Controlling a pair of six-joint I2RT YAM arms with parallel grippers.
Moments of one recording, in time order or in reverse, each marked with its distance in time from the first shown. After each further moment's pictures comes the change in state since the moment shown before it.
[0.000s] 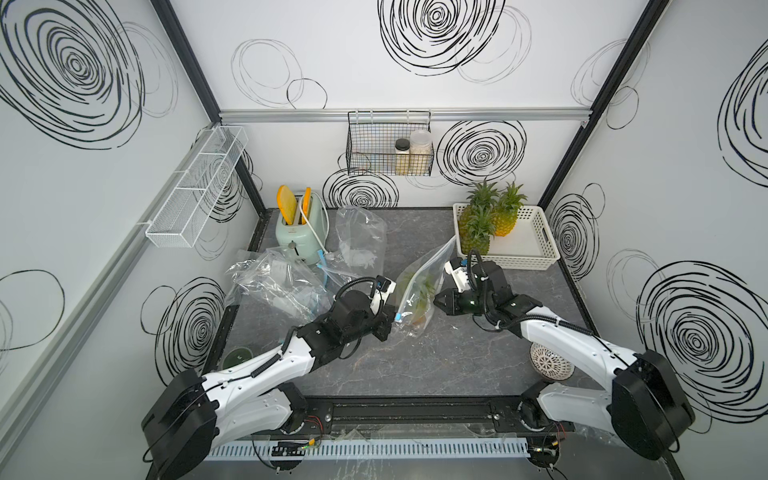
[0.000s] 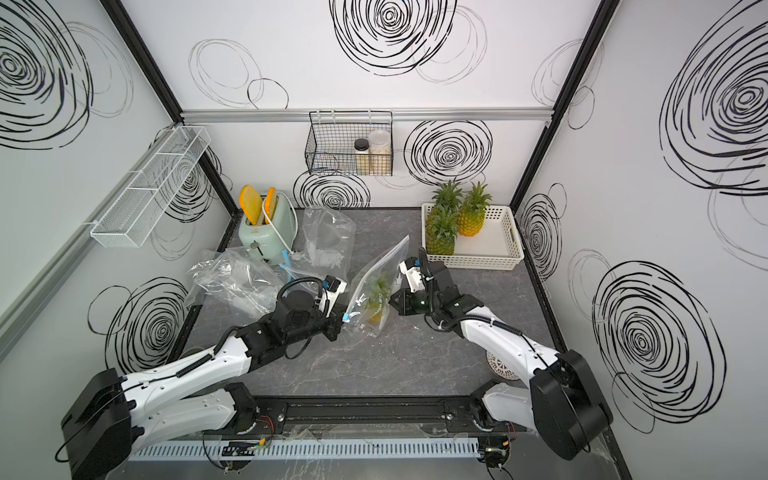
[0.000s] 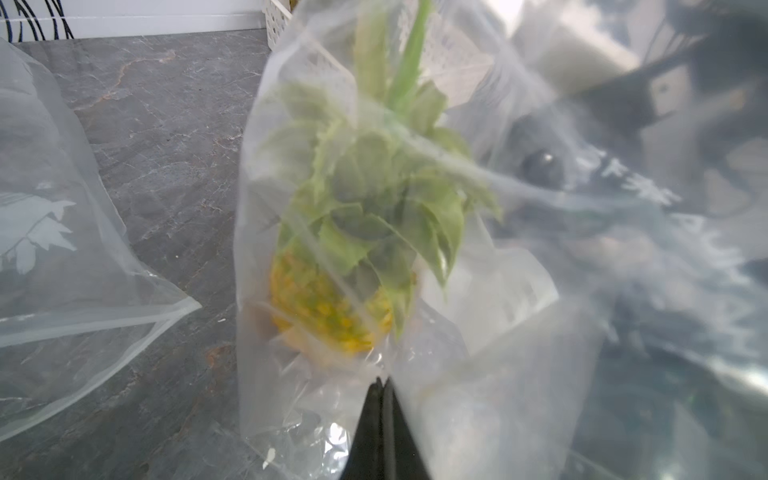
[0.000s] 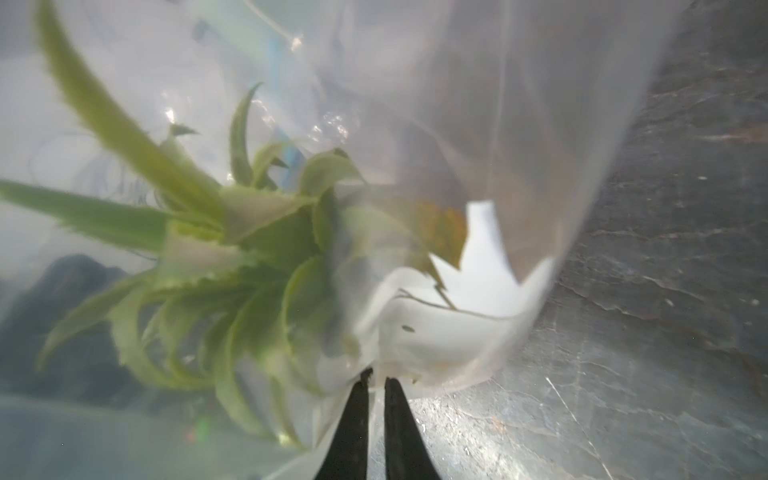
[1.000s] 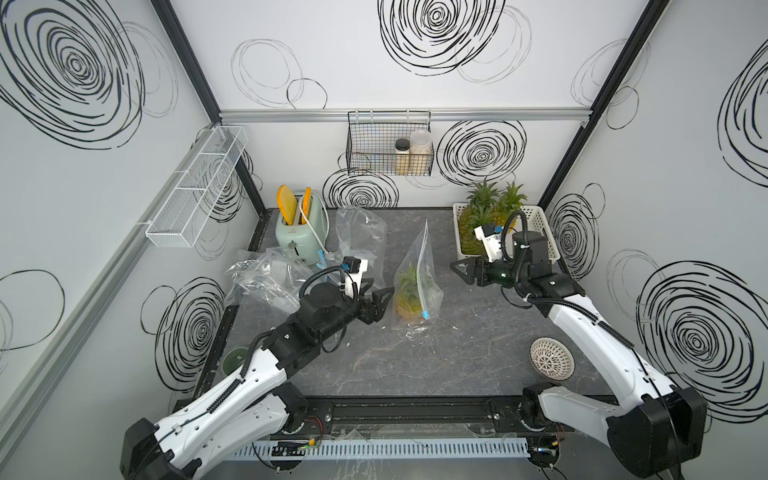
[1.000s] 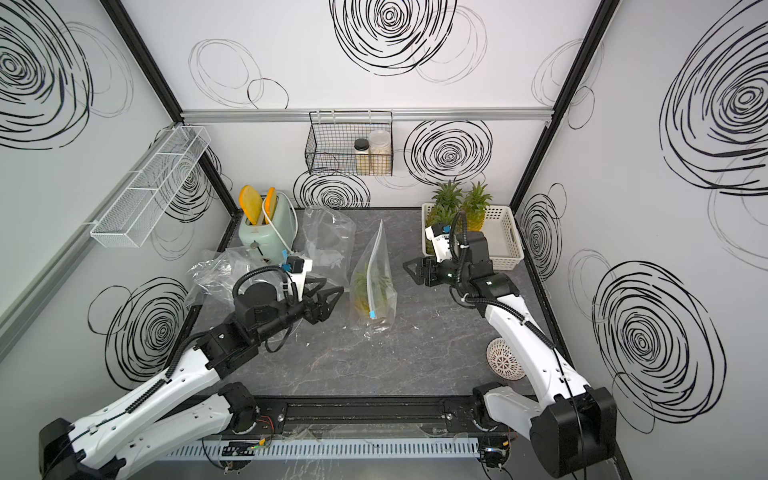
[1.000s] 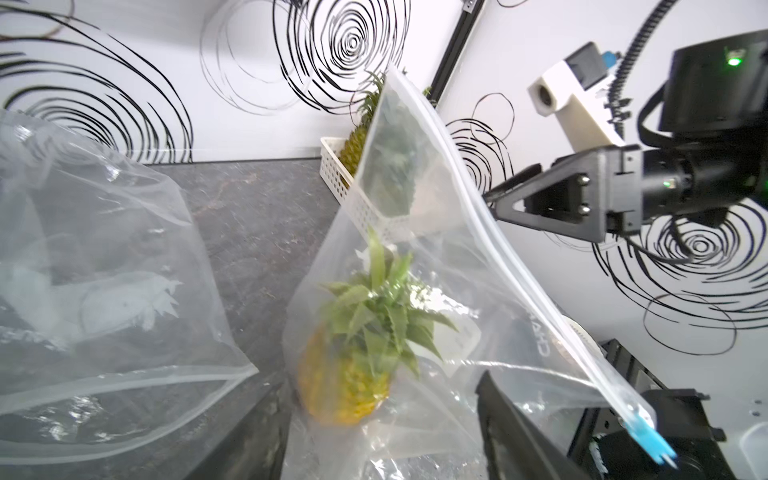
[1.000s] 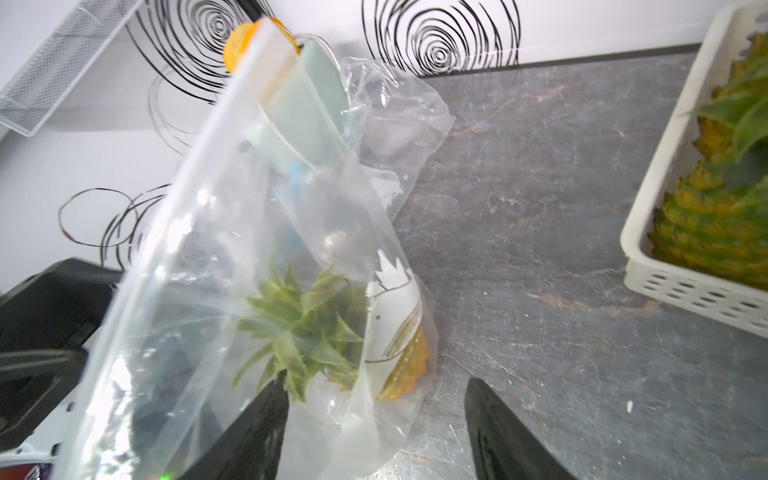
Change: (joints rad) left arm 0.177 -0.210 0.139 -0.142 0.023 -0.069; right arm -0.251 -0.126 0.276 -0.267 -0.085 -0.263
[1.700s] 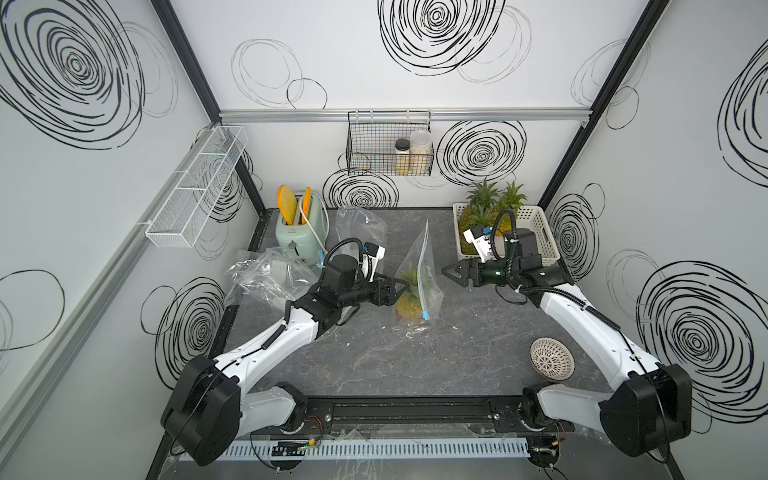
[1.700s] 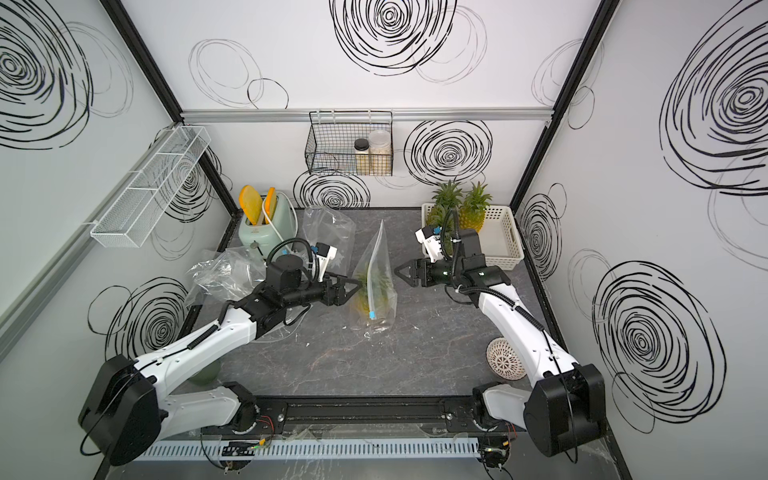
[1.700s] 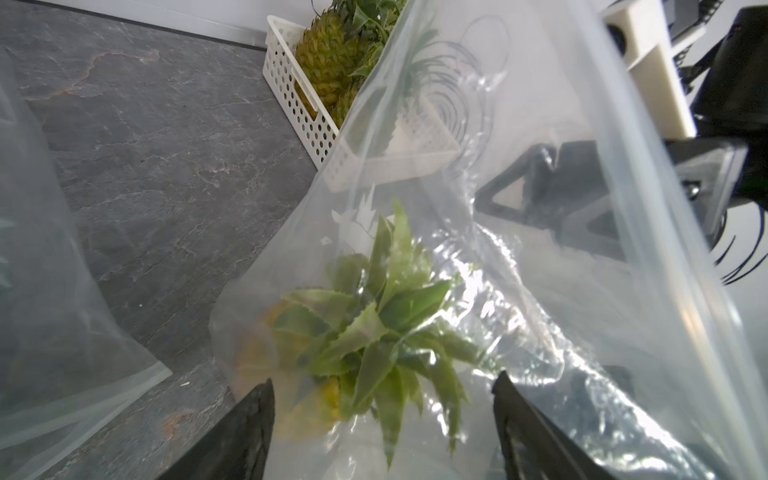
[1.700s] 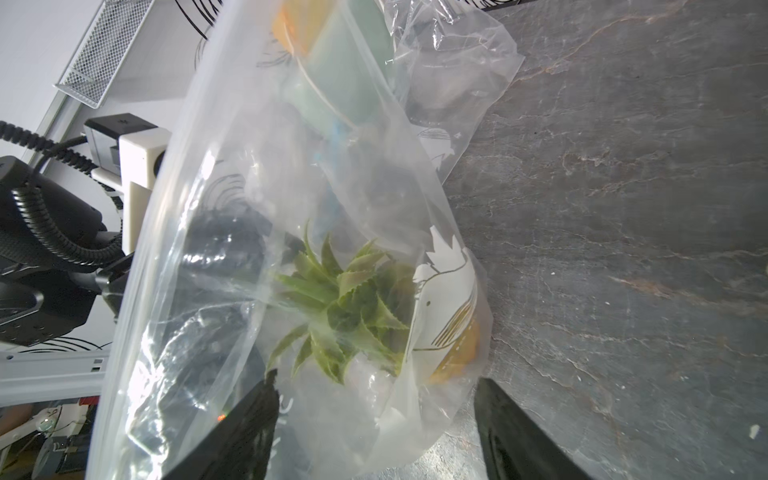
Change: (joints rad) left arm 0.095 0.393 0.092 0.141 0.340 -0.108; right arm 0.010 0.101 0.014 -0.026 -0.163 0.000
